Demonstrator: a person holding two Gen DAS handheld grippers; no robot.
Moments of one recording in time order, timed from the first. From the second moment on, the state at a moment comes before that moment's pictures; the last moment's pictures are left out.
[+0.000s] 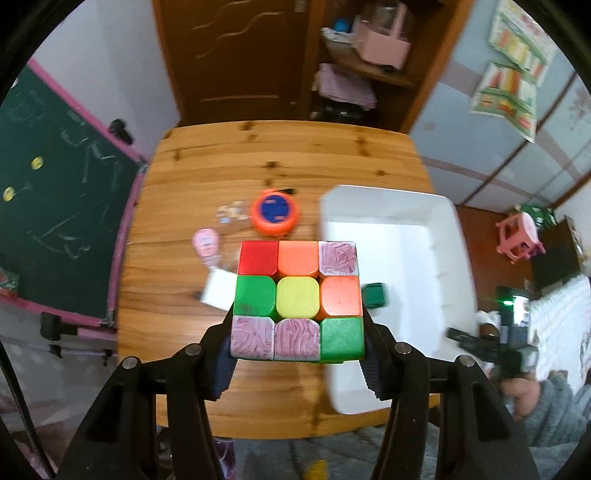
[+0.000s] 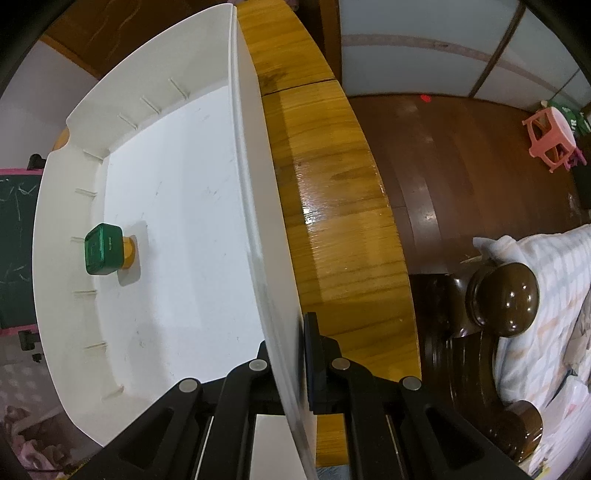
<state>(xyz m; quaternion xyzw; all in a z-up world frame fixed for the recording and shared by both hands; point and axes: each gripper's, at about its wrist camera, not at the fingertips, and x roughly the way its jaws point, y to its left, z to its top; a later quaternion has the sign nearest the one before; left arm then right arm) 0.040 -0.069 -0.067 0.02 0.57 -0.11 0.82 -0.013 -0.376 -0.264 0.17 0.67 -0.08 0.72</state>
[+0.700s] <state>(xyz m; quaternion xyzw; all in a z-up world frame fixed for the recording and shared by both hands) 0.089 -0.194 -0.139 0.08 0.59 -0.14 0.79 -0.014 -0.377 -0.264 0.18 0.66 -0.07 0.72</state>
